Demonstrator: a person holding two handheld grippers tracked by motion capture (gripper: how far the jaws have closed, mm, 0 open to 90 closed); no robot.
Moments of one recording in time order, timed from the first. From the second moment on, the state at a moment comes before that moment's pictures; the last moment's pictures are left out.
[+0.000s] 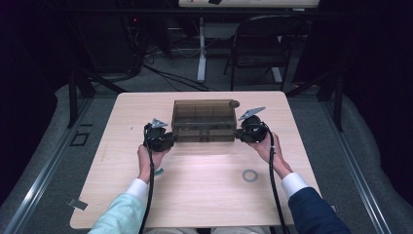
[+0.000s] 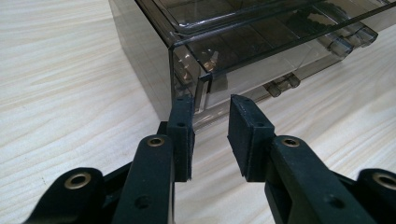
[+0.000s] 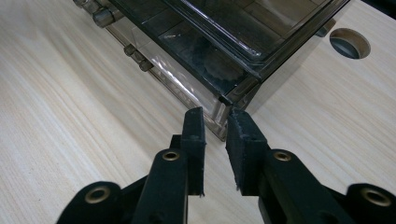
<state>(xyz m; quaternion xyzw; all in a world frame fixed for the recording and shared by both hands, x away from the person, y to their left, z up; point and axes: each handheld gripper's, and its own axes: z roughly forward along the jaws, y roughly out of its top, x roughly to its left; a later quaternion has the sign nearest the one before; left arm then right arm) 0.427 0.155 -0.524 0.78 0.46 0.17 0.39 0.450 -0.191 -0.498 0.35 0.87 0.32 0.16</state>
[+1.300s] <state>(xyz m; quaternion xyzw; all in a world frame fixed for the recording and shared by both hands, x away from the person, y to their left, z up) 0.414 0.162 -0.519 0.79 0.46 0.13 0.39 0.432 -0.194 -0.497 0.35 0.87 0.32 0.14</state>
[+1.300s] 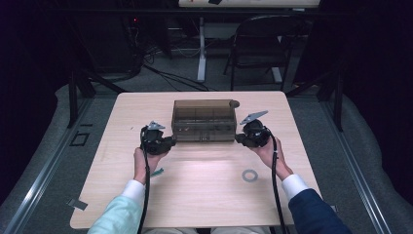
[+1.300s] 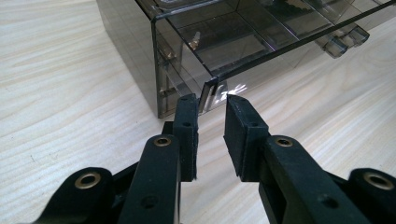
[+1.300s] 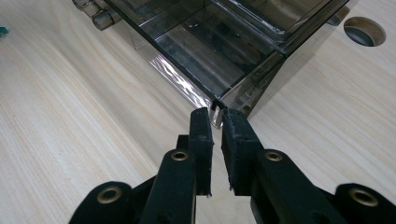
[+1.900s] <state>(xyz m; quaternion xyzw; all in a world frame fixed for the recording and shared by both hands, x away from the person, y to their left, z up) 0.406 0.164 -0.518 0.80 0.45 0.12 0.38 0.423 -0.195 -0.497 0.35 0.87 0.32 0.13</state>
